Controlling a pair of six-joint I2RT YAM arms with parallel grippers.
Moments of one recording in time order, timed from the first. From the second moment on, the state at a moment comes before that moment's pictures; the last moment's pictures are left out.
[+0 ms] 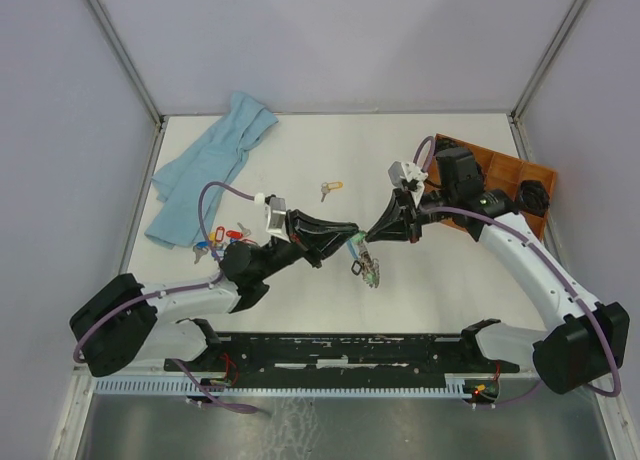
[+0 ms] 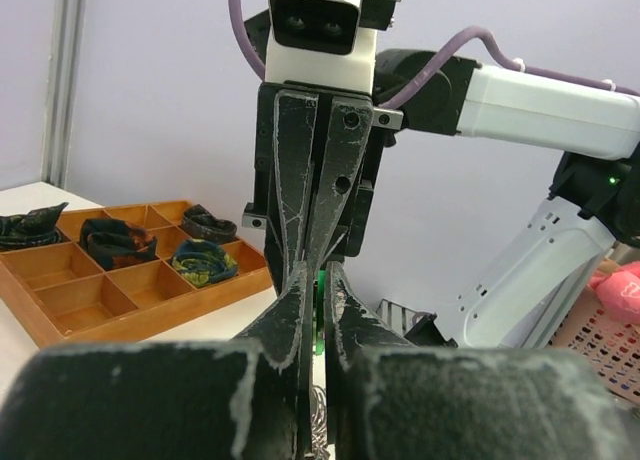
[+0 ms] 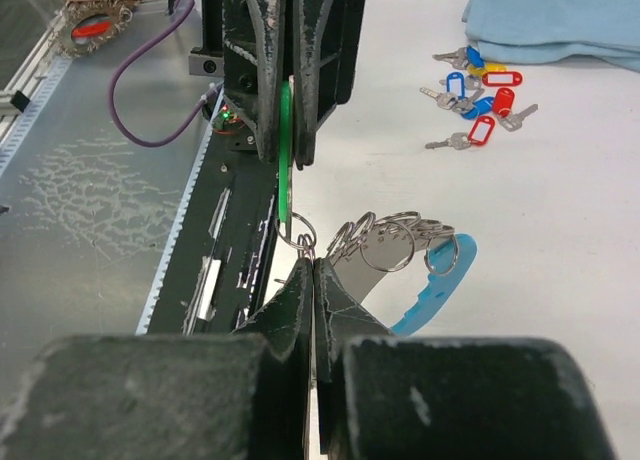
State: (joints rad) left arm -0.91 1.24 0.43 1.33 0.28 -0.52; right arm 0.36 1.22 1.09 -0.63 -1.32 -0.60
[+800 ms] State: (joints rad) left arm -0.91 1.13 0.37 1.27 0.09 -0.44; right arm 0.36 1.20 0.91 0.00 -1.12 0.15
